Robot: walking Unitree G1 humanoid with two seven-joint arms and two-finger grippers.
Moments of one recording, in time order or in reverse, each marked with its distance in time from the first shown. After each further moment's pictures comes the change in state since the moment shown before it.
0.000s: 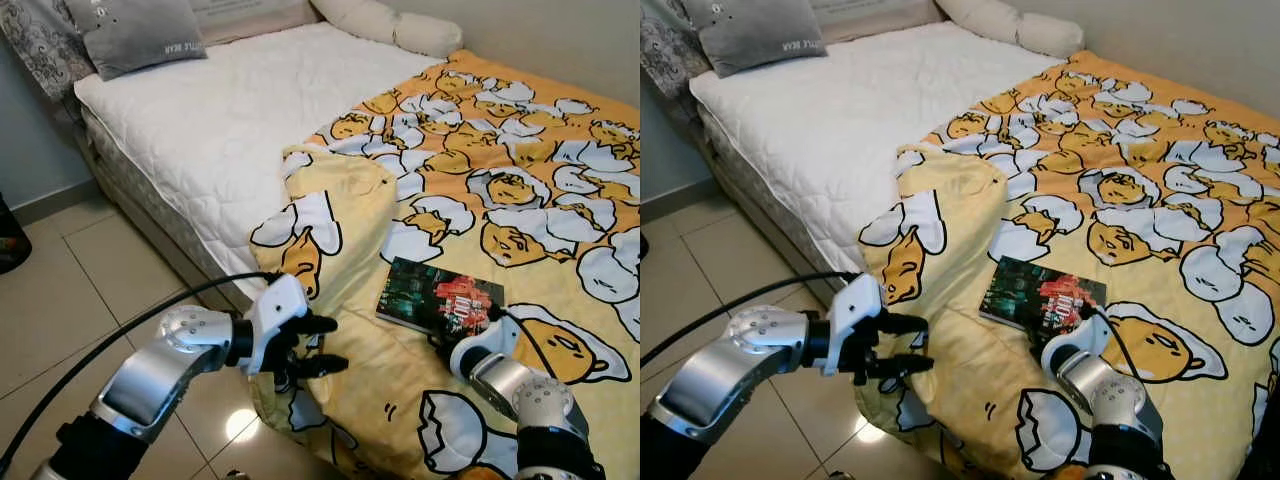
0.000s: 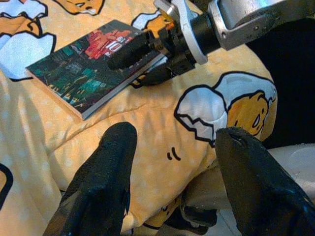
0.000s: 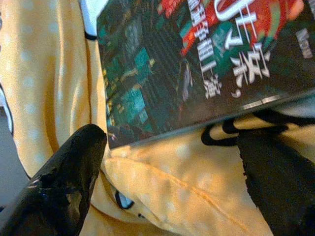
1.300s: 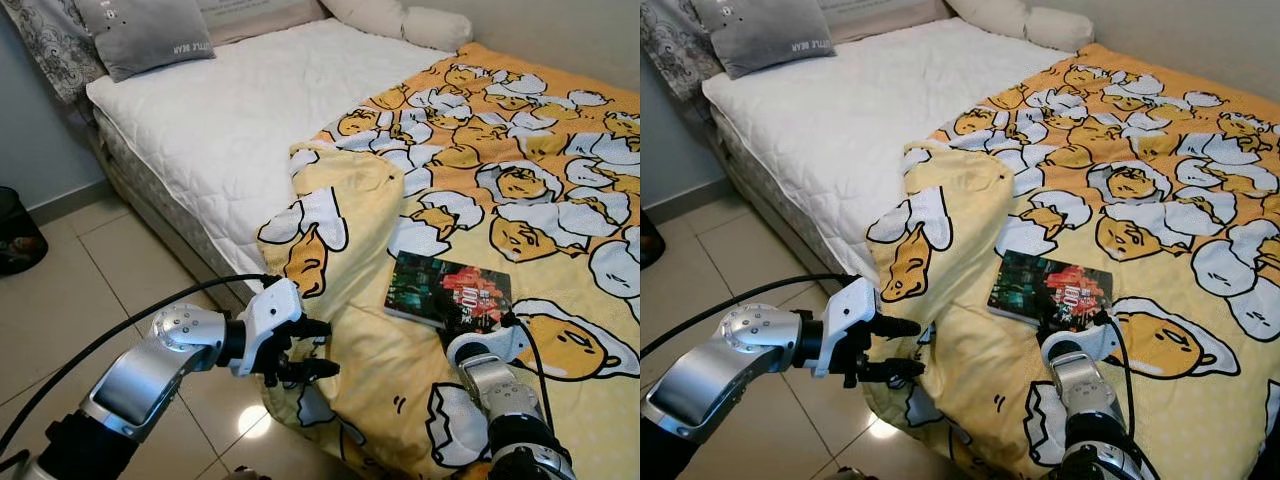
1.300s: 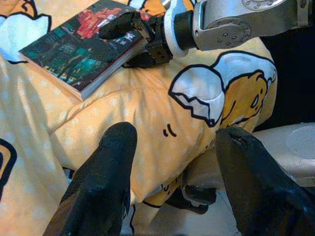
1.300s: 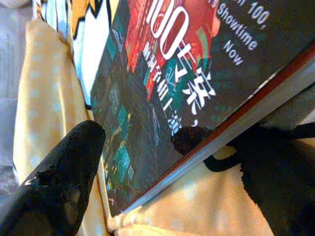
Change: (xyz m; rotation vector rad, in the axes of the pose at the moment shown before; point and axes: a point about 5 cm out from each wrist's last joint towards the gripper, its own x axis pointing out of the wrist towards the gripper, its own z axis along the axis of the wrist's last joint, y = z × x) left arm -0.008 0.001 -0.001 0.023 0.039 -0.017; right arm 0.022 -0.011 0.004 0.237 -0.302 0.037
